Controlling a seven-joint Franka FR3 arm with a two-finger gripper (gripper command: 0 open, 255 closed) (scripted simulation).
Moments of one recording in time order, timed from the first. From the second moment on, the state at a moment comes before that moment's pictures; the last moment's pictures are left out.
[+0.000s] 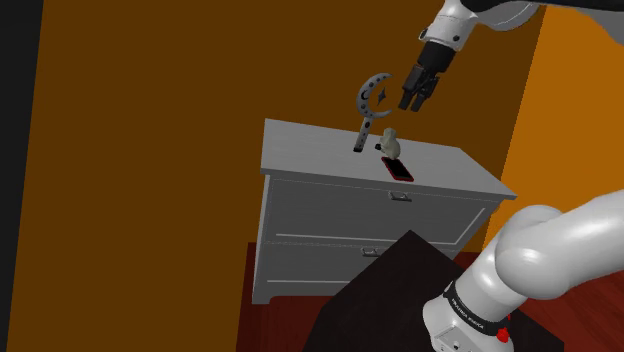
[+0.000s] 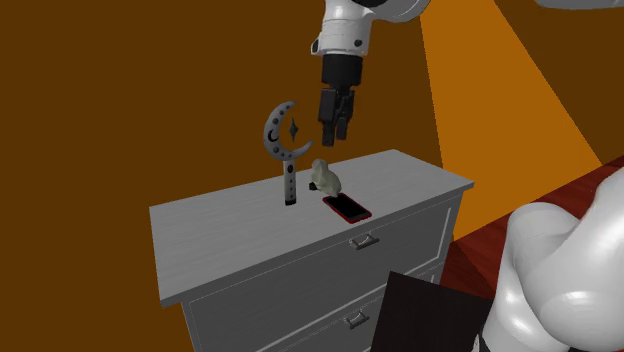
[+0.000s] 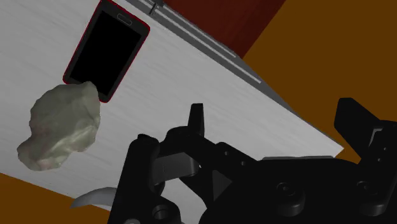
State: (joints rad) arm 0.01 -0.51 -0.23 -2.11 0.05 1.60 -0.24
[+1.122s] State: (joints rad) arm -0.09 0.22 -0.48 -1.21 0.37 1.29 -0.61
